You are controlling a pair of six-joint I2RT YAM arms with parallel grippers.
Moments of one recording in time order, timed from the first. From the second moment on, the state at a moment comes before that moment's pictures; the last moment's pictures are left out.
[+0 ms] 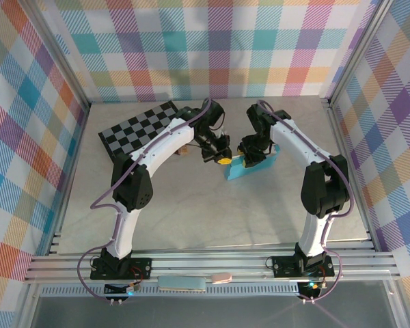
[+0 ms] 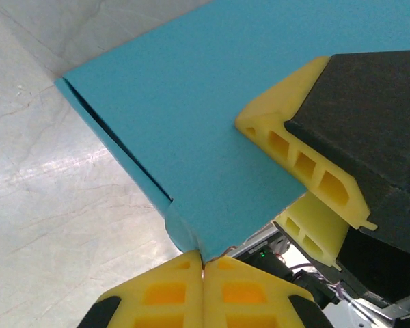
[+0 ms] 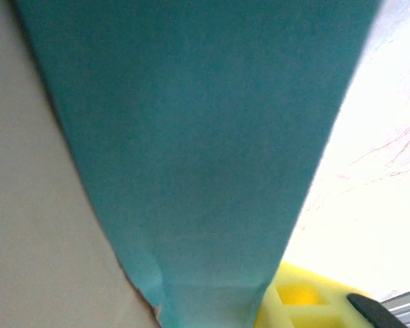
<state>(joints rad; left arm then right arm) -0.65 2.15 2.08 -1.16 0.57 -0.76 0.37 1.86 1.61 -1.11 -0.30 1.56</state>
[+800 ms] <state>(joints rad) -0.63 2.14 2.01 -1.02 0.66 -0.89 0.39 1.88 1.63 -1.10 -0.32 1.54</state>
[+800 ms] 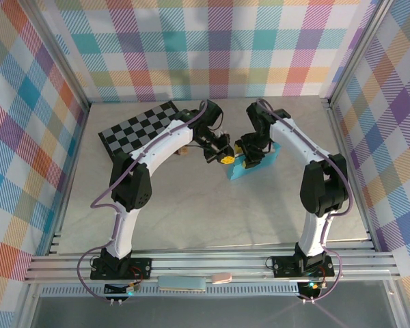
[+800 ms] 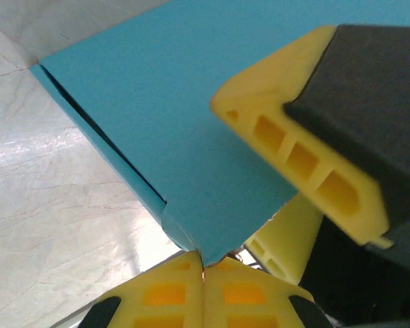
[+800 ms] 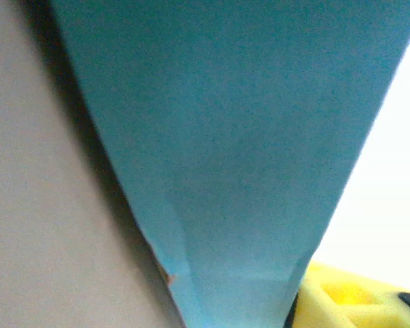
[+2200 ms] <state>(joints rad) -0.59 2.11 1.89 -0.82 0.75 -1.09 0.36 1.89 1.63 -1.06 -0.37 1.53</state>
